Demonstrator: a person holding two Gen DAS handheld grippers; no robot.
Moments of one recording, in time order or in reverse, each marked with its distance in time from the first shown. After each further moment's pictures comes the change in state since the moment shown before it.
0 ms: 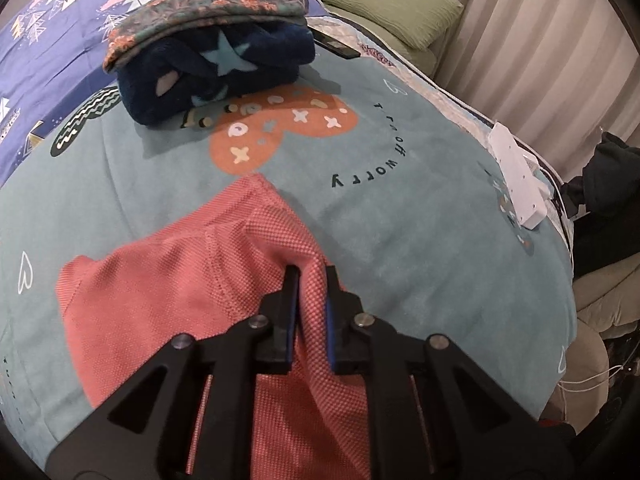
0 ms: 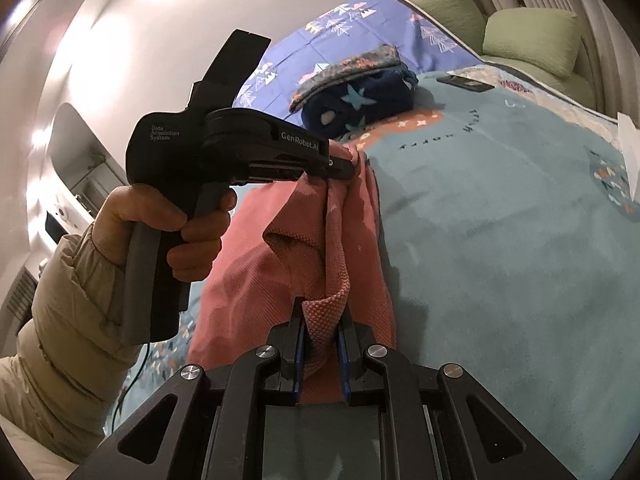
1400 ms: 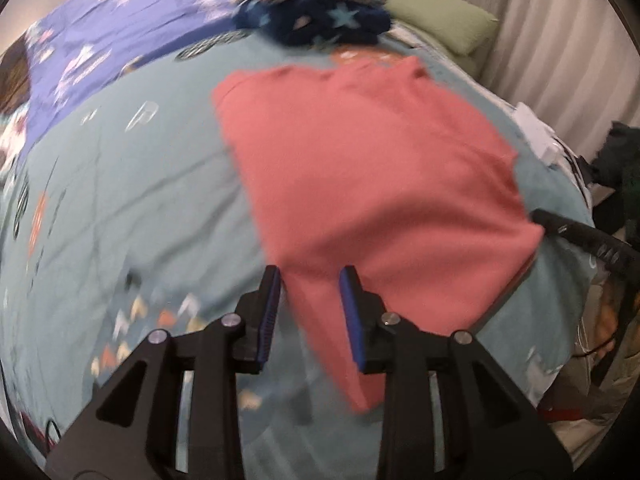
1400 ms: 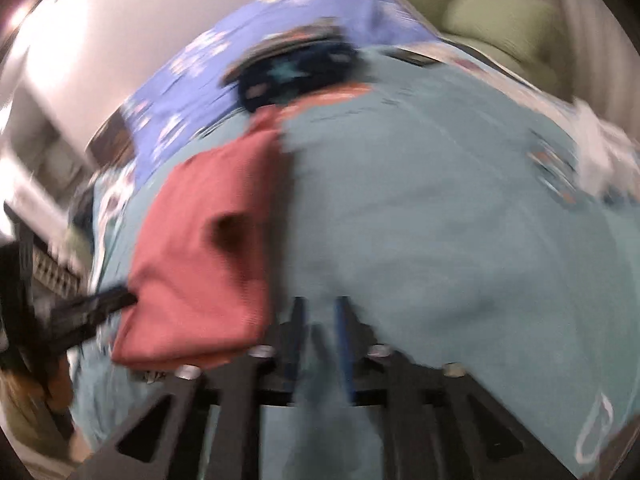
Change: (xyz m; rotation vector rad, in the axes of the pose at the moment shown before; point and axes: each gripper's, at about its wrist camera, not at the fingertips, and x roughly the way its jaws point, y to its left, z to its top) left arm -0.080 0.060 -0.177 -0.145 -0.056 0.145; right arm -0.006 -0.060 0.018 0.050 0.122 -0.189
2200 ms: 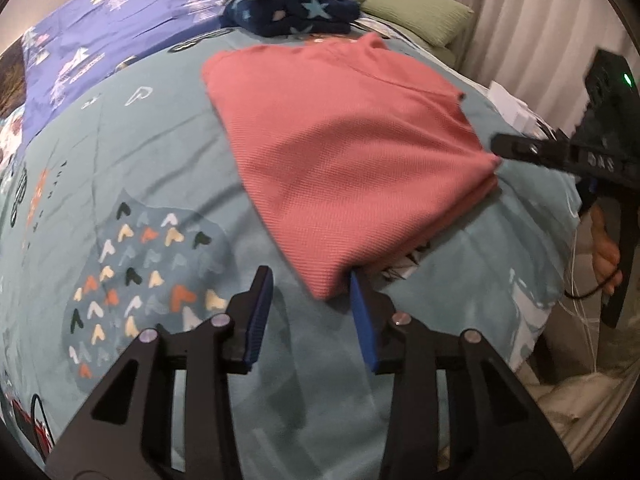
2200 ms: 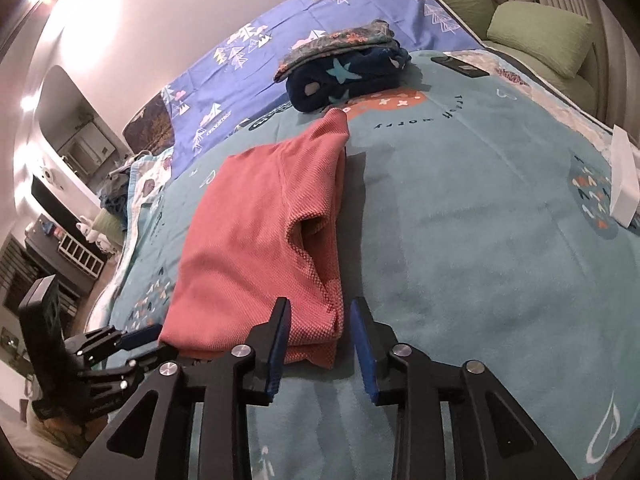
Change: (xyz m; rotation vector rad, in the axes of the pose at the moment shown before) left arm -0.023 -0.024 -0.054 0.083 -0.033 -0.039; right arm -0.007 0.042 0.002 -0.124 0.020 0.107
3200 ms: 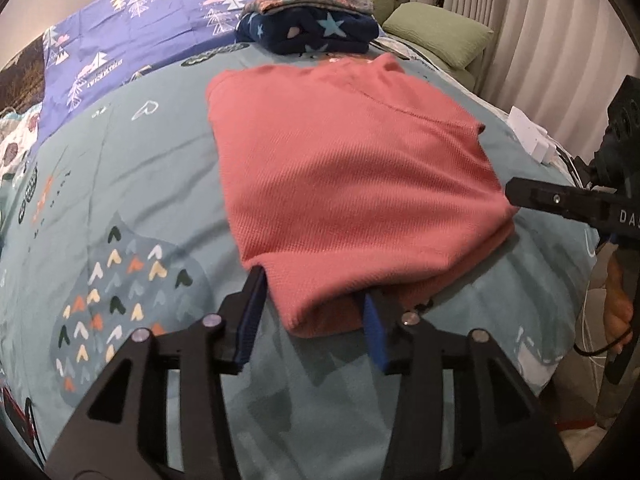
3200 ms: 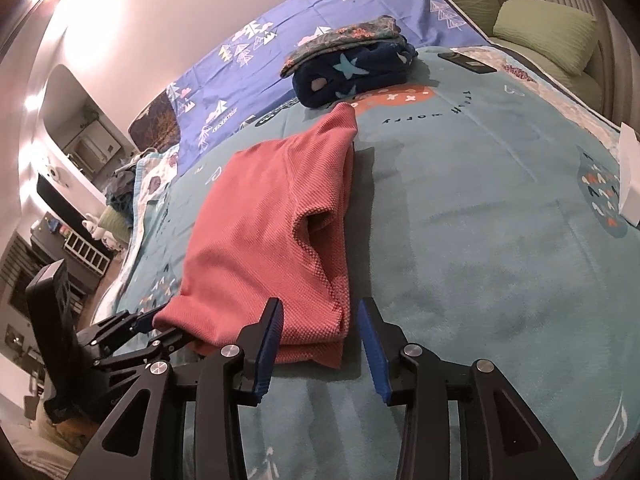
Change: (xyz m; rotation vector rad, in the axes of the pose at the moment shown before) left arm 0.017 -0.007 0.018 -0.088 -0.068 0.068; right arm 0.002 0.002 -0.004 0.001 0.011 0.027
